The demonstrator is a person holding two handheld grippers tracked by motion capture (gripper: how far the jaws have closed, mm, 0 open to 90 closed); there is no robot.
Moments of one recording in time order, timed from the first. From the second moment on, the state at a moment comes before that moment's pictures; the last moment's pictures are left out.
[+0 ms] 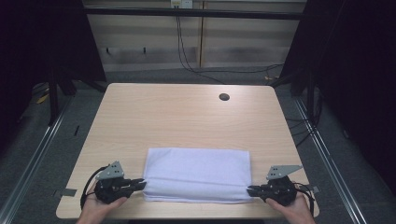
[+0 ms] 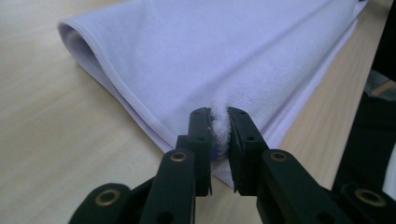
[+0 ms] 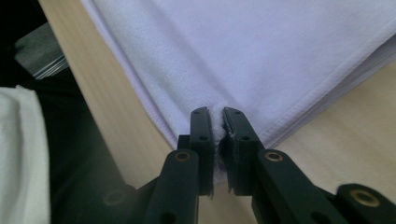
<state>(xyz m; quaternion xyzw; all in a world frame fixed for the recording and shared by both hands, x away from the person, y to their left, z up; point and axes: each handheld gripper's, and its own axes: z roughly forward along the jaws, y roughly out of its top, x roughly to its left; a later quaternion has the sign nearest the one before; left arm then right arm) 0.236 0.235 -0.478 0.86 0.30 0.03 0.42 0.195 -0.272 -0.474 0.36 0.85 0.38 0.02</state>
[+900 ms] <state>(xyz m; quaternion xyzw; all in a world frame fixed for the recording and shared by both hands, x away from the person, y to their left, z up) 0.291 0.282 -0.468 0.79 0.41 0.09 0.45 0.224 -0.314 -0.446 0.45 0.73 0.49 0.13</state>
